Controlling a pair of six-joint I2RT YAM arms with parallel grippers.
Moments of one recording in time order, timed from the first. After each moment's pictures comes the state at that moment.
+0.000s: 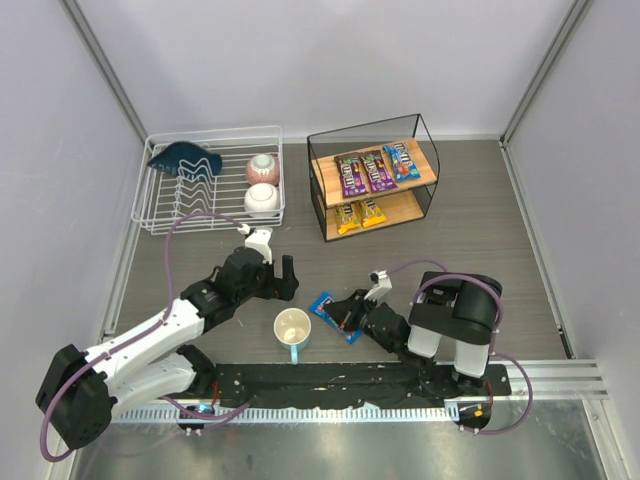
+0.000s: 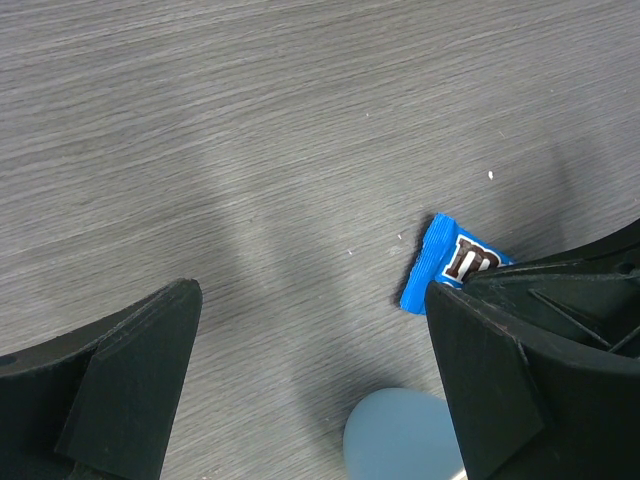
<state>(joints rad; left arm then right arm) -0.71 0.97 0.52 -0.20 -0.13 -0.45 1.15 1.85 0.17 1.41 0.40 0.99</state>
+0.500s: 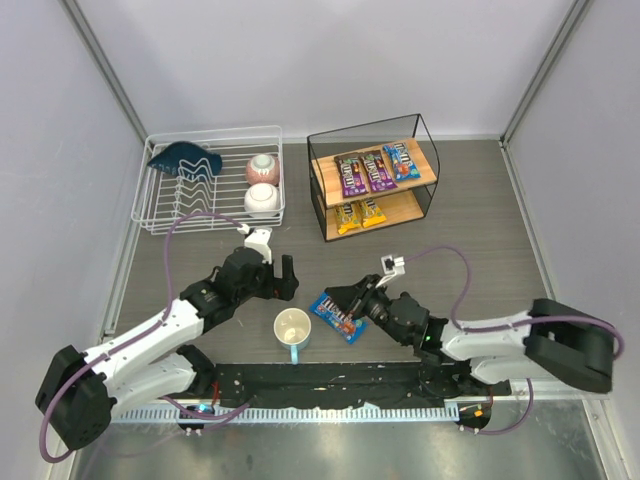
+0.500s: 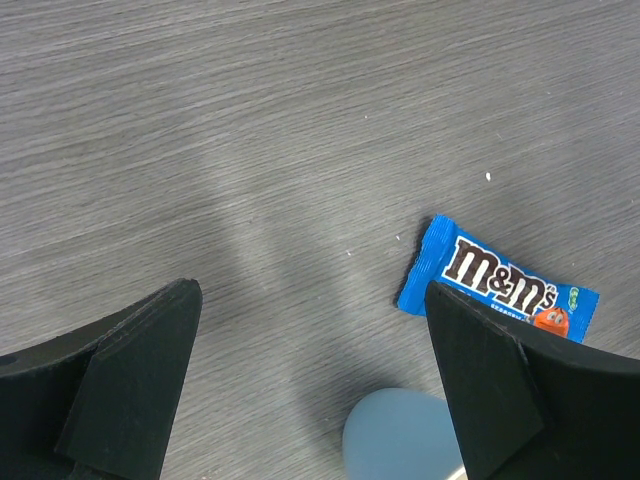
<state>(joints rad) -0.71 0.96 0.52 -0.20 -0.13 -0.45 1.15 1.28 0.19 1.03 0.38 0.89</state>
